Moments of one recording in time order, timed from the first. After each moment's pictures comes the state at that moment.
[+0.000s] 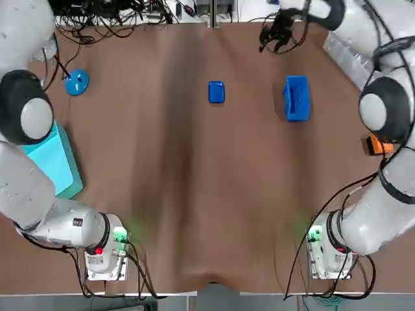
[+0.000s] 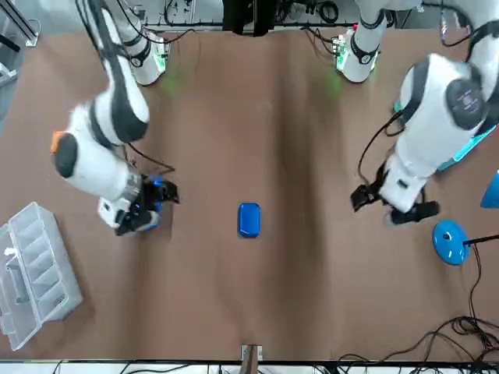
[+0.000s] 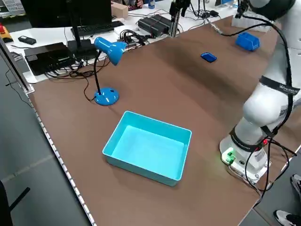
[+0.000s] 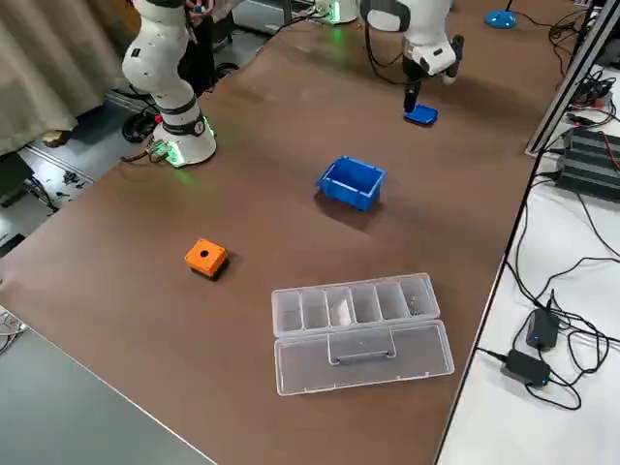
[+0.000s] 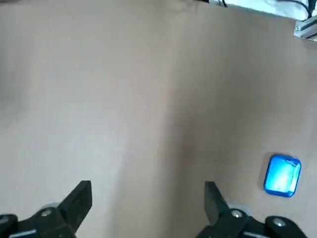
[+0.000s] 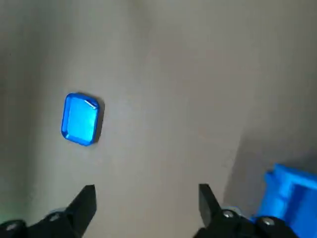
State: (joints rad) left arm -0.11 0.20 -0.13 -1.60 0.00 1.93 -0.39; right arm 0.45 0.42 -0.11 -1.66 0.42 2.11 -0.07
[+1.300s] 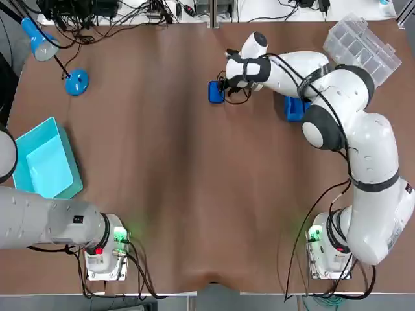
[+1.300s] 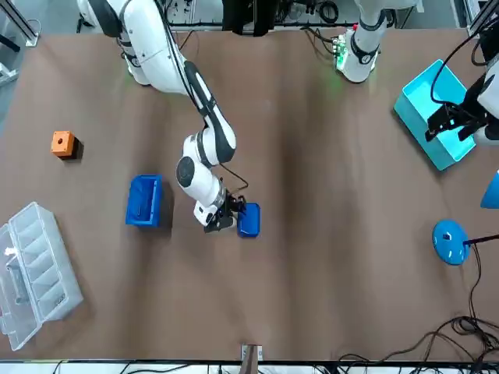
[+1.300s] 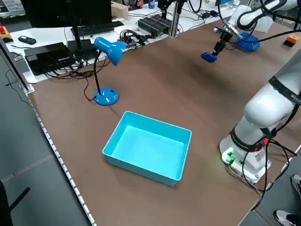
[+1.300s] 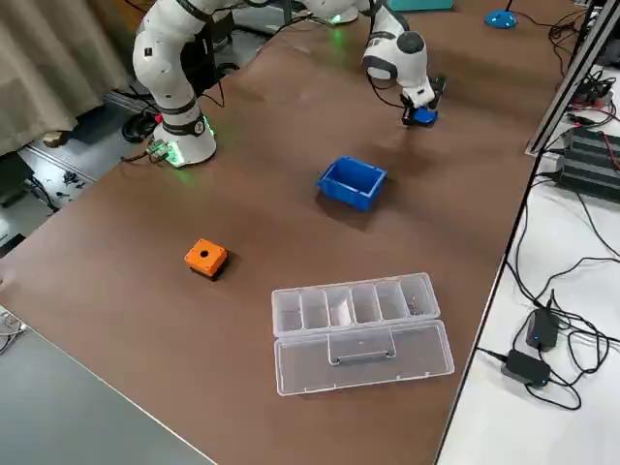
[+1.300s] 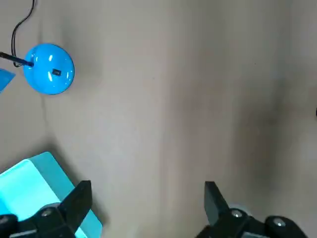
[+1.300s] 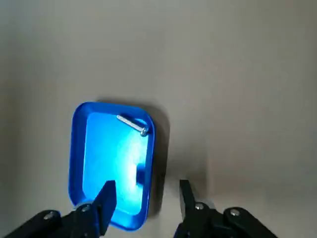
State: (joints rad) left arm -0.05 -0.11 0.05 -1.77 -0.04 1.69 0.00; right arm 0.72 0.81 -0.11 -1.60 0.73 2.59 -0.02
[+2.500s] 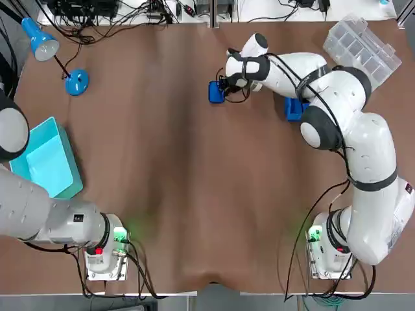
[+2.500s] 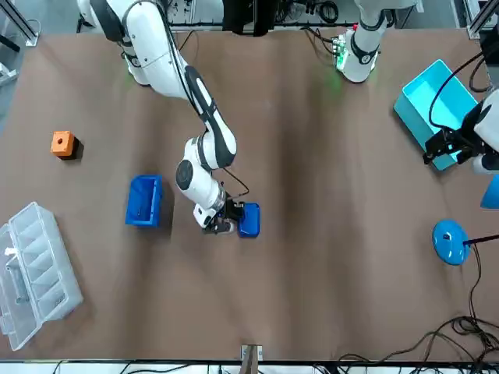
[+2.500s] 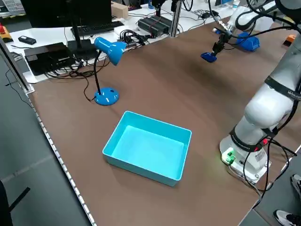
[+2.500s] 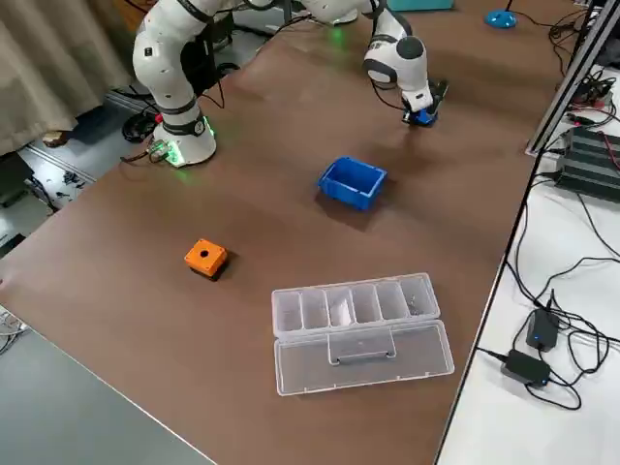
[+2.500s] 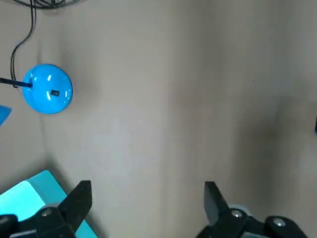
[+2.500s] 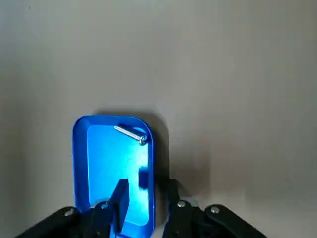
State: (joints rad) left arm -0.02 0.03 0.02 -1.62 -0.04 1.70 -0.01; right arm 0.72 0.82 -0.11 -1.58 0.80 2.59 0.03
